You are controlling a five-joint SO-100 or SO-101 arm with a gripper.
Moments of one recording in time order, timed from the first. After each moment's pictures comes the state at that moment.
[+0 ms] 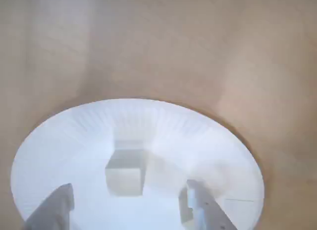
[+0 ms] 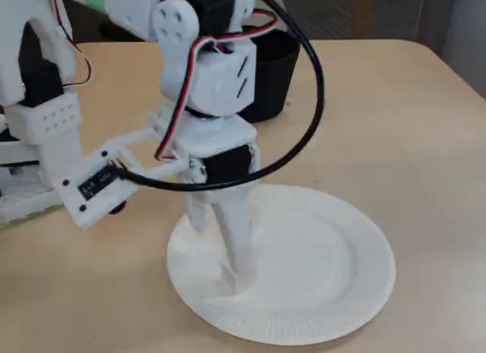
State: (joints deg) arm 37.3 85.0 93.3 83.1 18.9
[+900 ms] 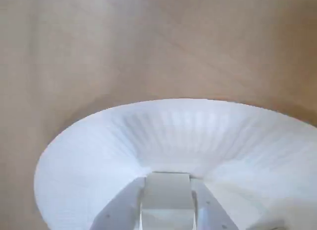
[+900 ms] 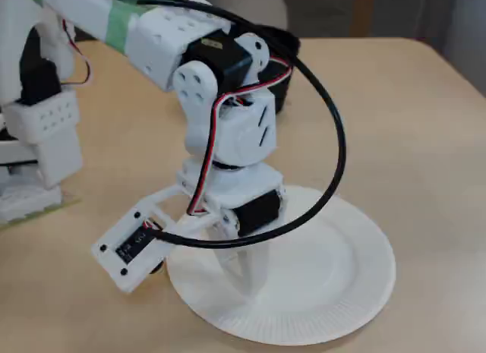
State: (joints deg) arm 36.2 74.9 92.4 61.3 15.9
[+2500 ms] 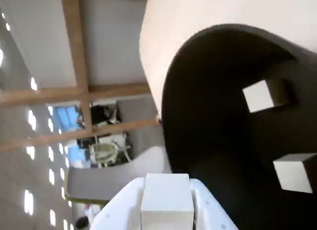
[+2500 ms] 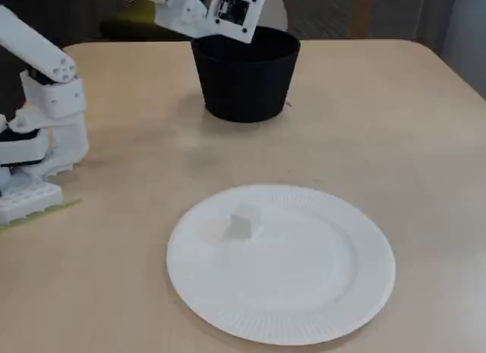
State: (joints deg) arm -40.3 128.2 141.4 11.4 -6.9
